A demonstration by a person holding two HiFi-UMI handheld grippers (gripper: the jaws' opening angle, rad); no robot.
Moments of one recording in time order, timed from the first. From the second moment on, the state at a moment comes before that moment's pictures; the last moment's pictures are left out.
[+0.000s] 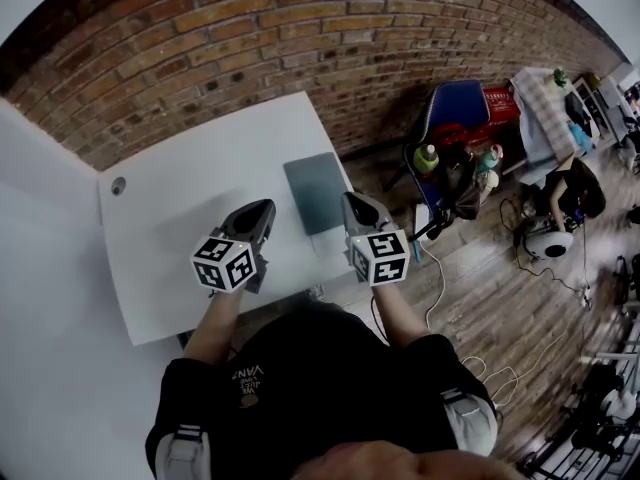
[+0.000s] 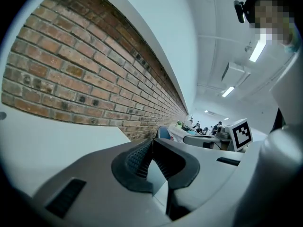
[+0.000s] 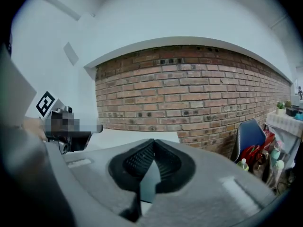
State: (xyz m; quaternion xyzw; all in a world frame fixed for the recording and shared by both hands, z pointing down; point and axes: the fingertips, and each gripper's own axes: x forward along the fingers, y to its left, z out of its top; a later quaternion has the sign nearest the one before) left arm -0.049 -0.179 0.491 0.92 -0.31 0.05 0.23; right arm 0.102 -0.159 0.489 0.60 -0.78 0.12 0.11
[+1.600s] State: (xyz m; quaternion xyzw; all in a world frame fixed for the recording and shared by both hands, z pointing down) left arm -0.151 -0.069 0.451 0.94 -0.31 0.02 0.15; right arm 0.020 -0.027 0.420 0.62 -0.78 0.06 0.05
